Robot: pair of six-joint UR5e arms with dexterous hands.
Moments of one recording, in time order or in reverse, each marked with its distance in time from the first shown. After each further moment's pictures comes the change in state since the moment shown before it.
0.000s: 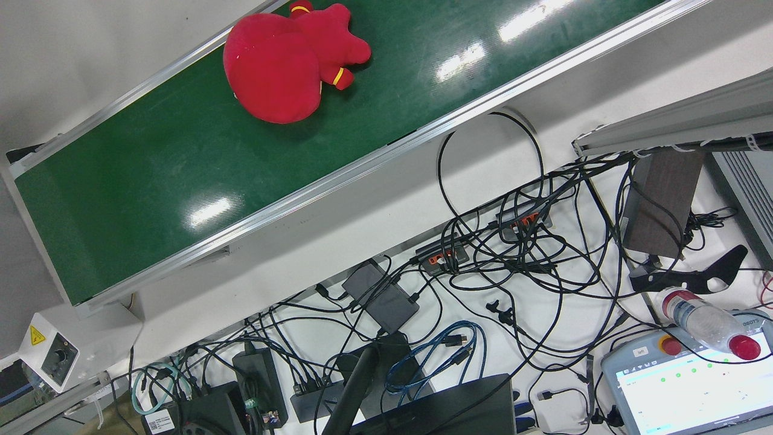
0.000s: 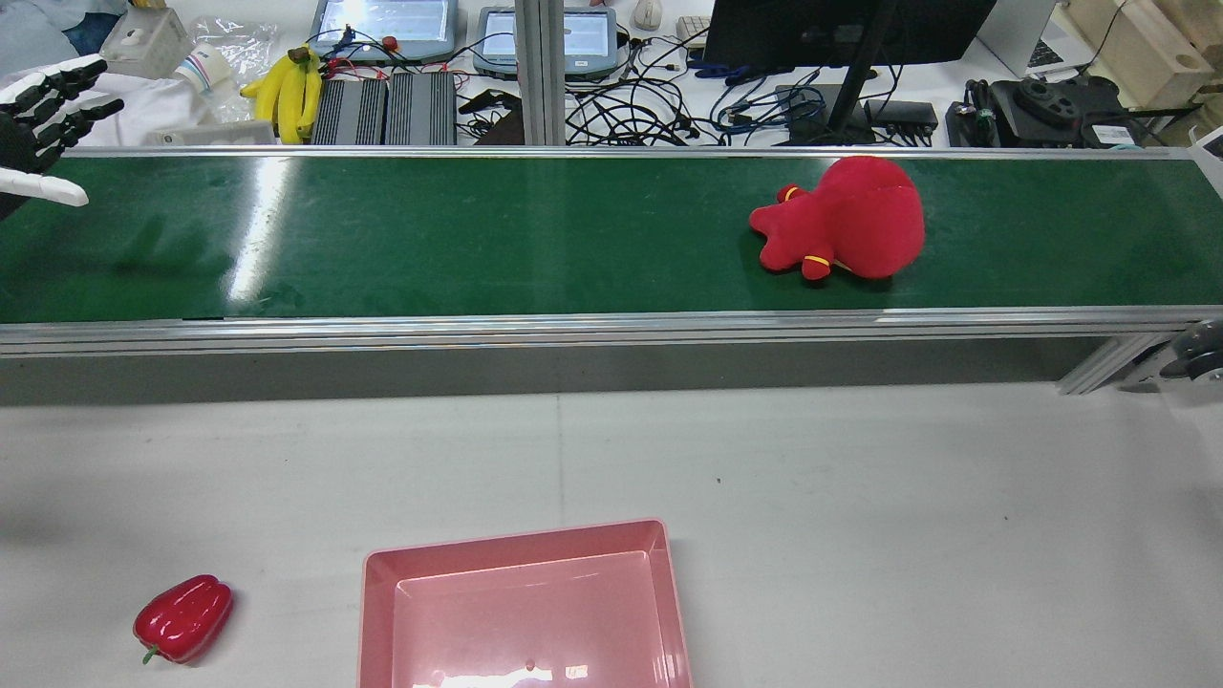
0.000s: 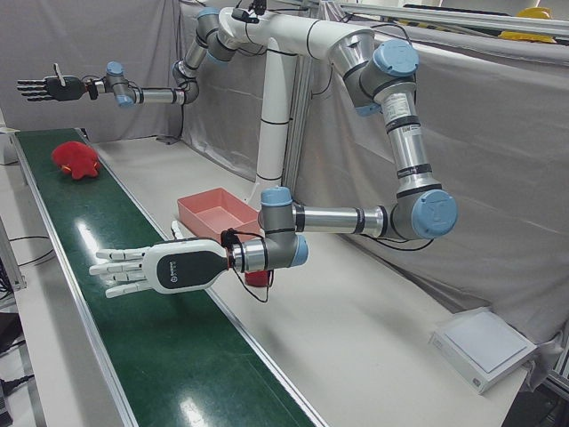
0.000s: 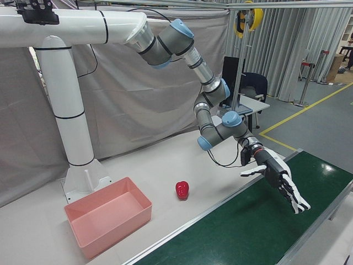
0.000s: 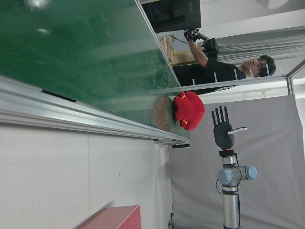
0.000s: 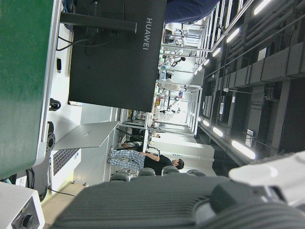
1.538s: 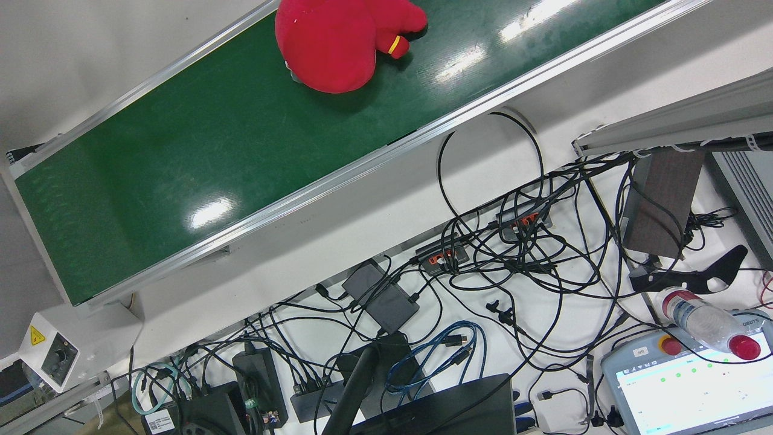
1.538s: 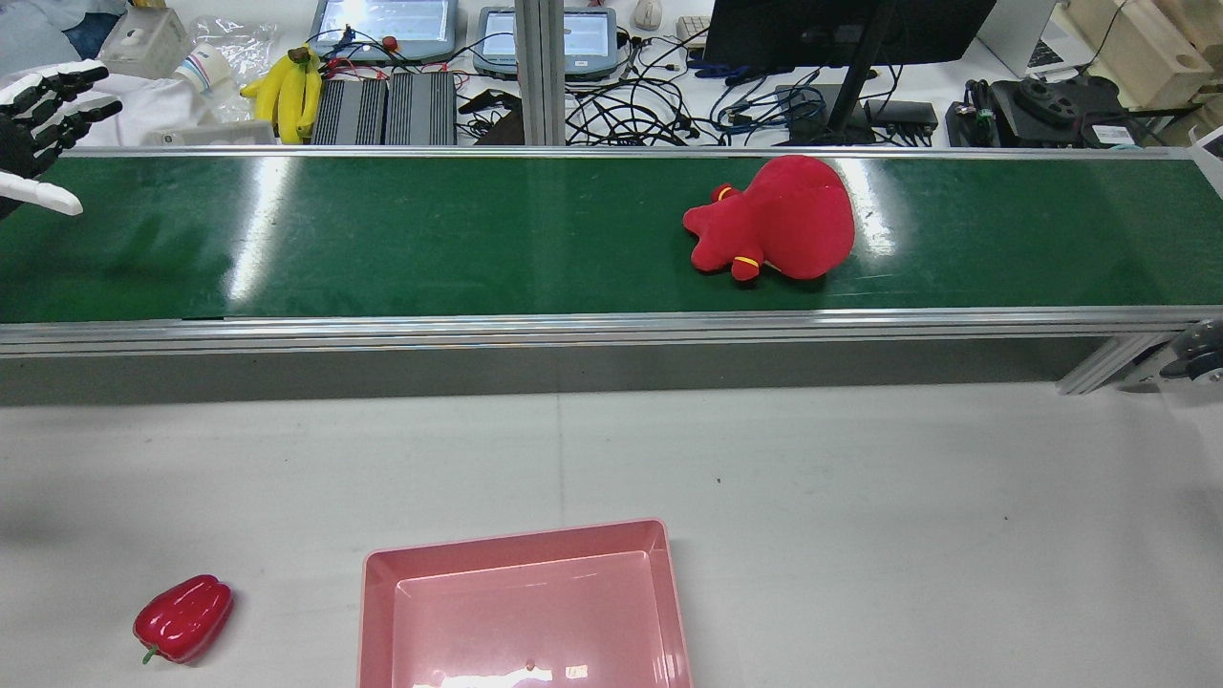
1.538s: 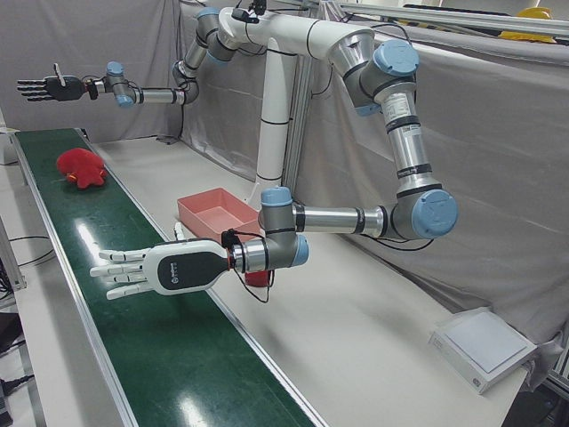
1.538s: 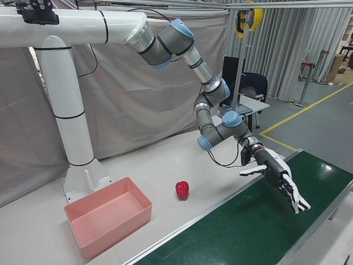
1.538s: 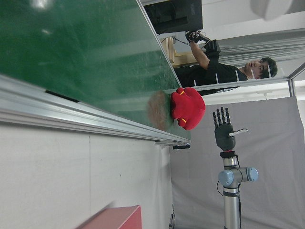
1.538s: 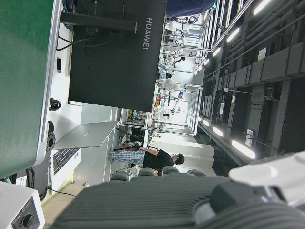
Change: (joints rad) left arm -0.001 0.001 -0.001 0.009 0.000 0.000; right arm 0.000 0.000 -0.001 0.000 0.000 0.000
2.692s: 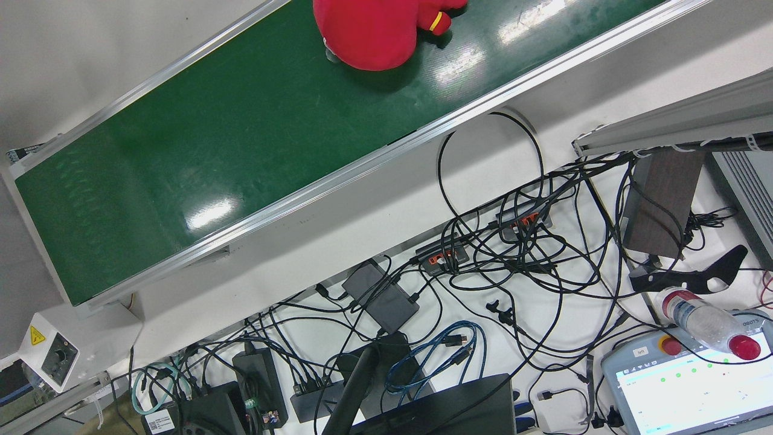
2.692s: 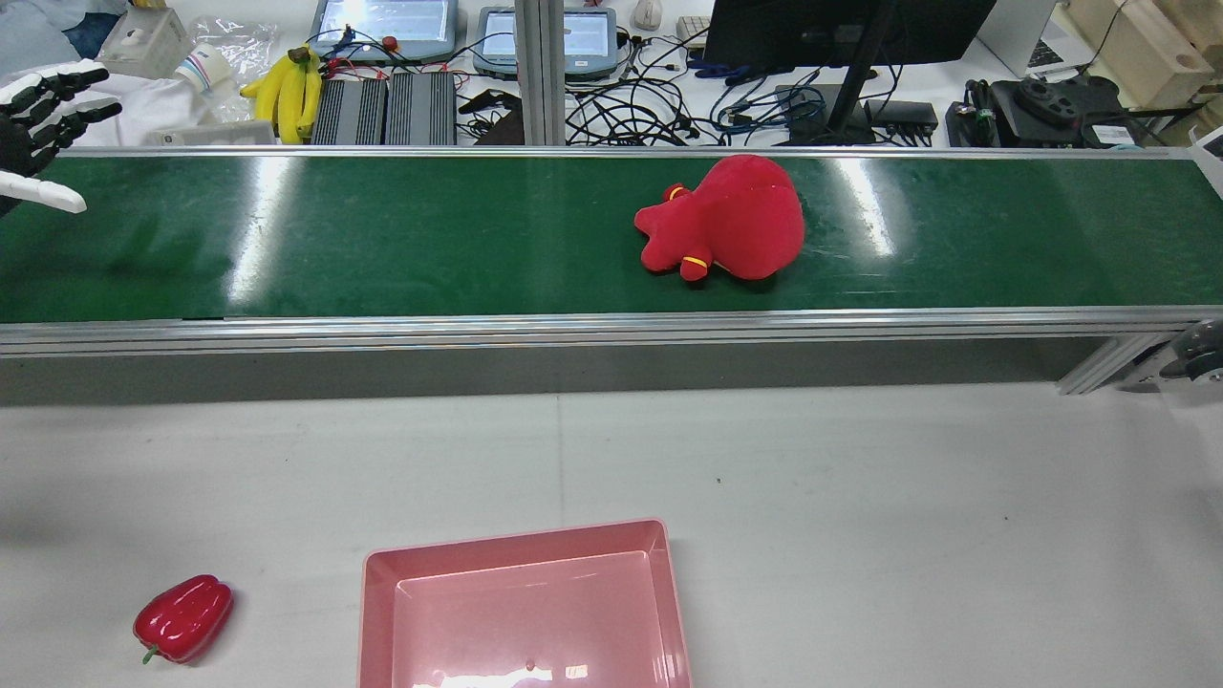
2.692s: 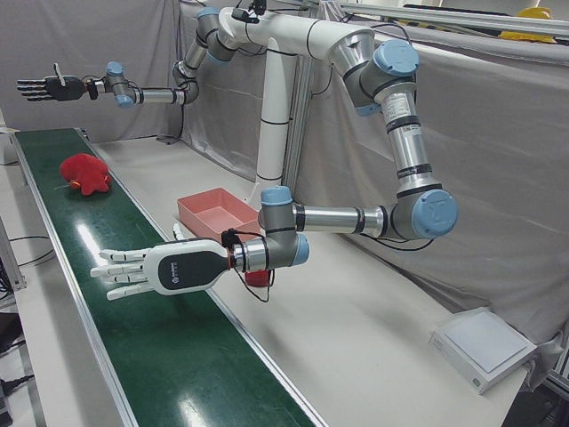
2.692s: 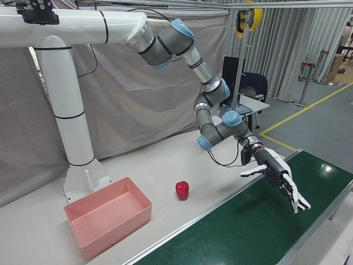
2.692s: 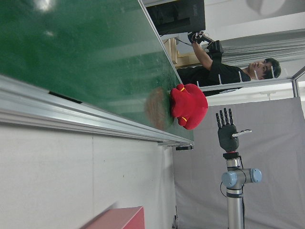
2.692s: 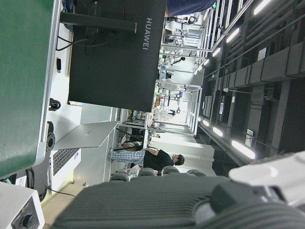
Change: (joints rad) left arm -0.002 0.000 -0.005 0.012 0.000 0.011; right arm 0.000 0.000 0.001 0.000 0.000 0.000
